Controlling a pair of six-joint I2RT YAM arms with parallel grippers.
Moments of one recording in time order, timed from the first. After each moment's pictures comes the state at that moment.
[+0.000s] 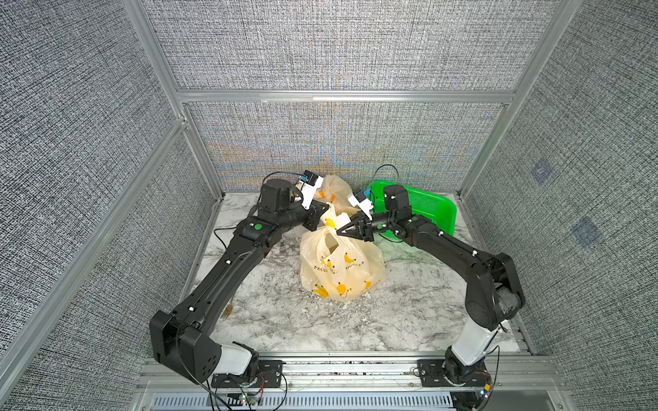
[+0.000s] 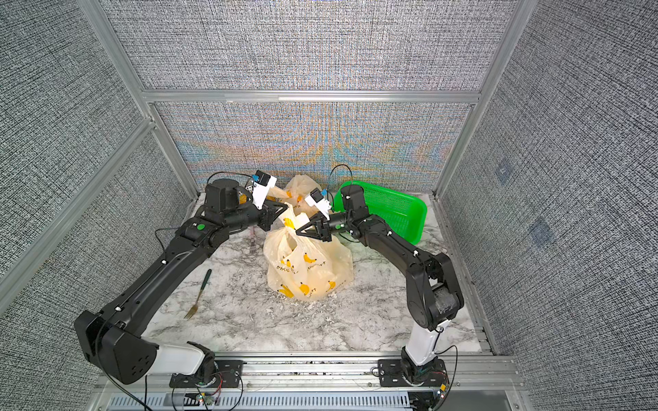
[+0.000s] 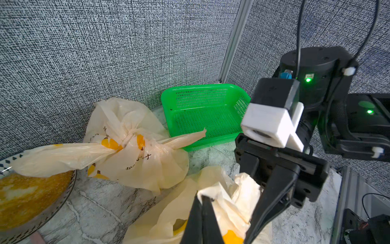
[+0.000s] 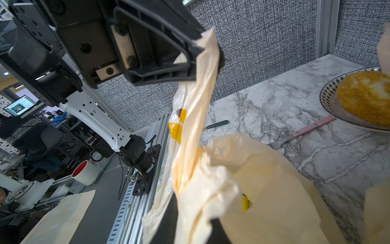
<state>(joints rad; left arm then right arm) -0.46 1.40 1.38 -0.38 0.43 -0.04 0.46 1.77 1.39 -0.05 -1.20 0.05</state>
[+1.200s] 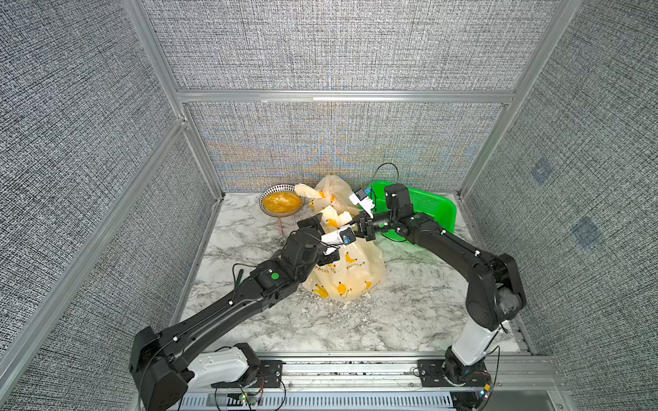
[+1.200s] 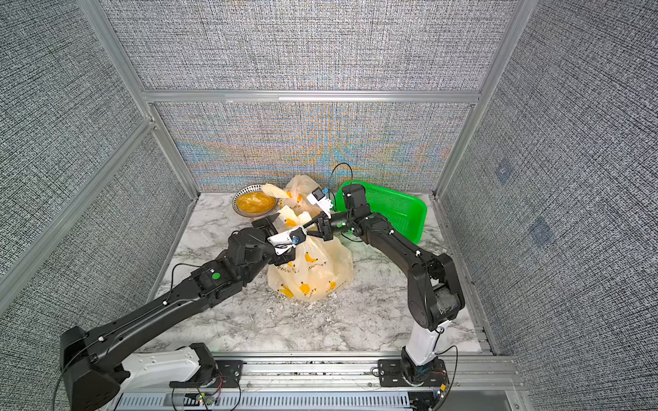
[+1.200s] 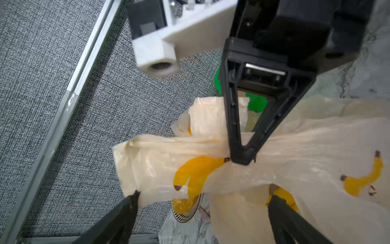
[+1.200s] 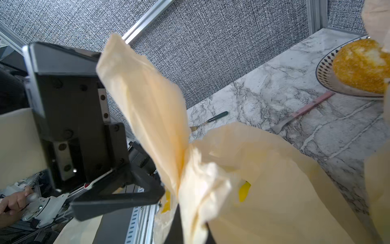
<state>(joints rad) -0.87 1.20 1.02 -0.17 -0.39 0.79 0.44 1.75 1.41 -0.17 -1.18 0.08</state>
